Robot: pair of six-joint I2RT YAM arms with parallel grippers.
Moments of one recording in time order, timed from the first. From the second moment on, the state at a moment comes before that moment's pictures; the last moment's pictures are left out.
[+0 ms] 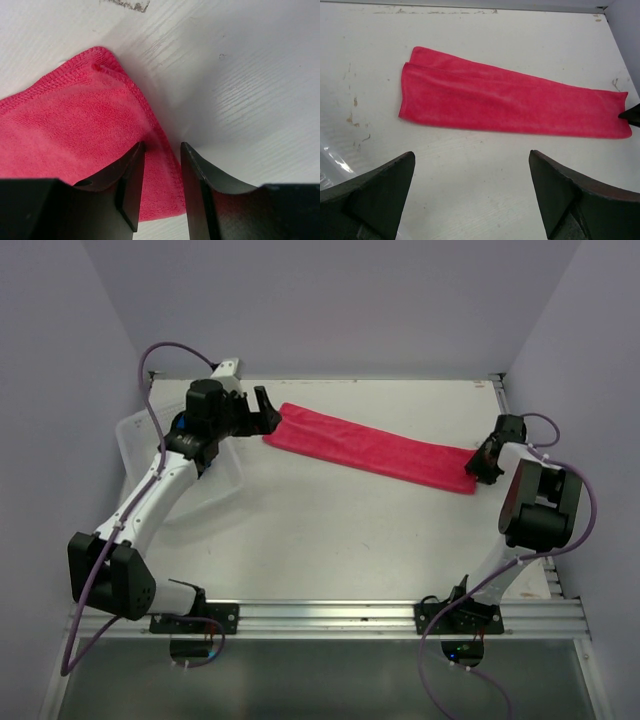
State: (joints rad) left arm -0.26 1.38 1.20 -0.24 0.17 -0.33; right arm -0.30 1.82 1.10 -0.34 0.05 0.43
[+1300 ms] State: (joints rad) left arm -0.38 1.31 1.10 -0.24 0.09 -0.27; right arm -0.27 1.46 1.19 -0.73 0.36 0.39
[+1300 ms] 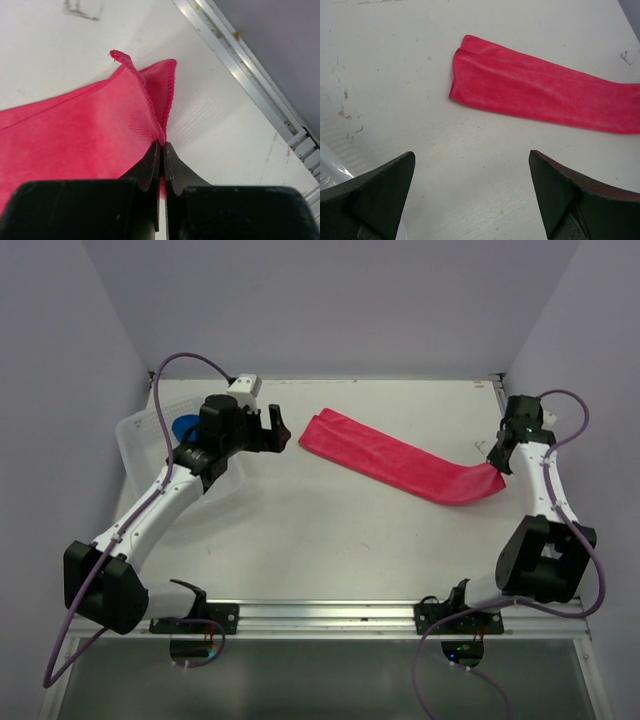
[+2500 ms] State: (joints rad) left arm -0.39 1.31 1.08 -0.23 0.14 -0.28; right arm 0.39 2.35 2.37 -0.99 0.26 0.64
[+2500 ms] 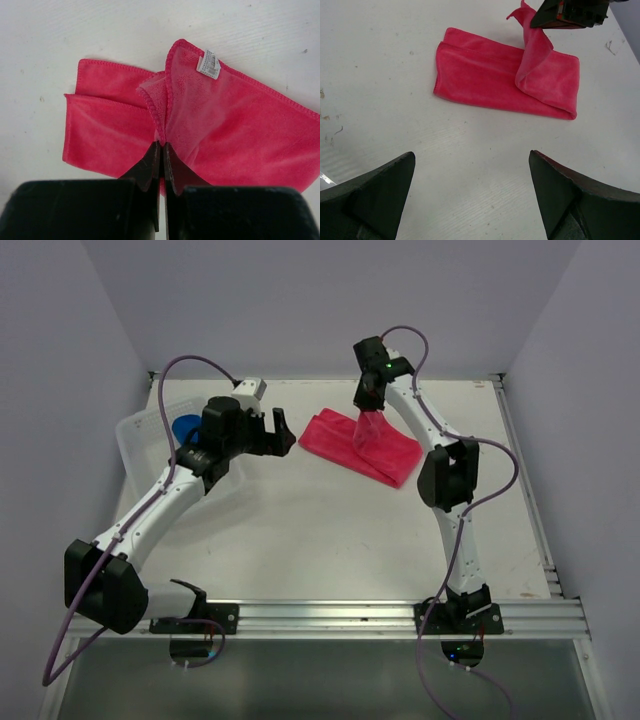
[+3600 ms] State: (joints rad) left arm -0.39 1.32 1.08 -0.23 0.16 -0.28; right arm 0.43 2.32 2.36 -0.86 0.10 0.74
